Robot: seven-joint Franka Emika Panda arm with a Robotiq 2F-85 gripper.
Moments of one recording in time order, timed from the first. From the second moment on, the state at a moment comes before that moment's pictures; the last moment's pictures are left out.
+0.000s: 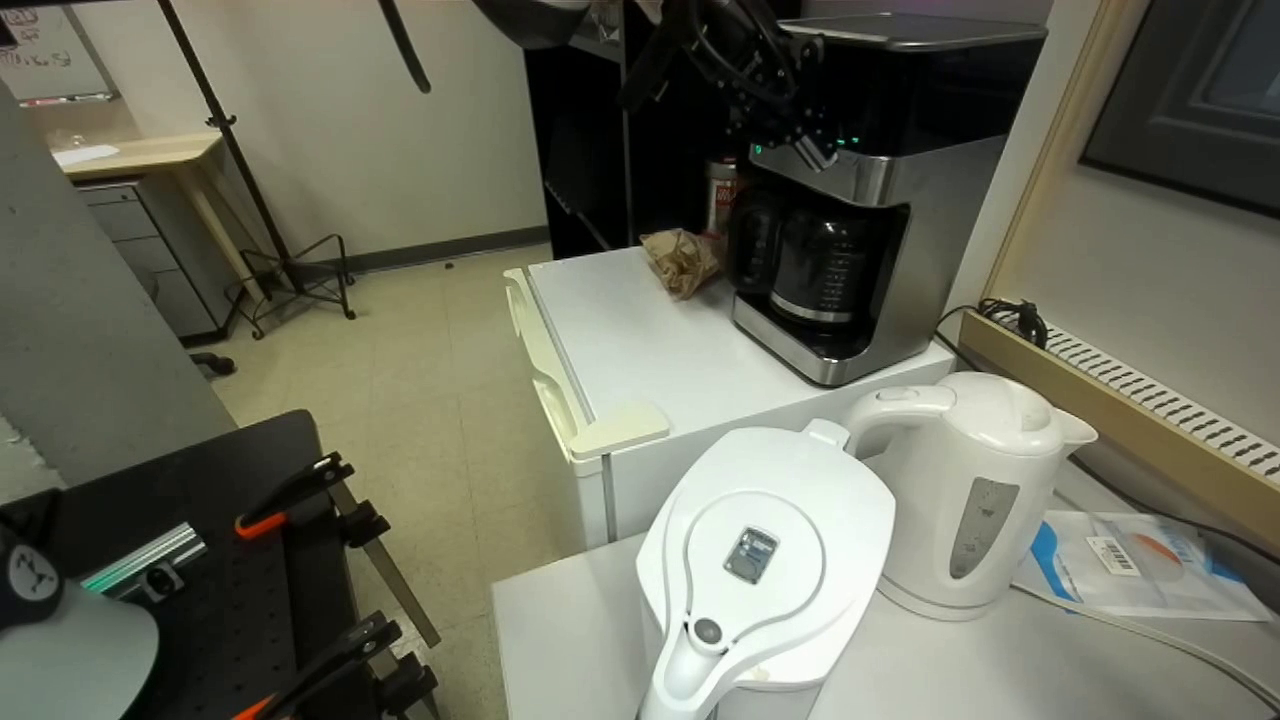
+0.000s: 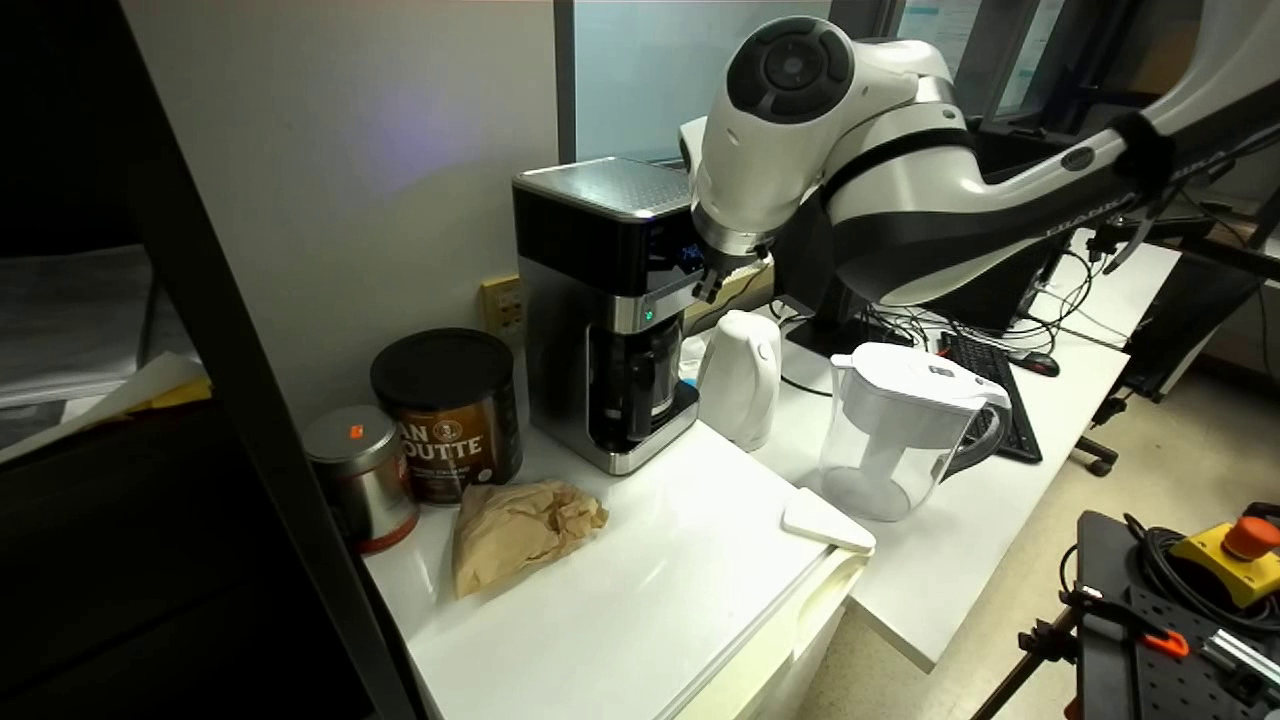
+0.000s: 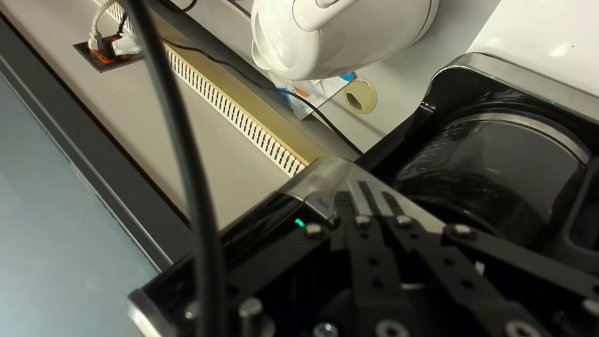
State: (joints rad) arm 0.10 0.33 0.07 -1.83 -1.06 2.24 0.61
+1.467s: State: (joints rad) arm 0.14 -0.11 0.10 -2.39 -1.43 2.33 0.59
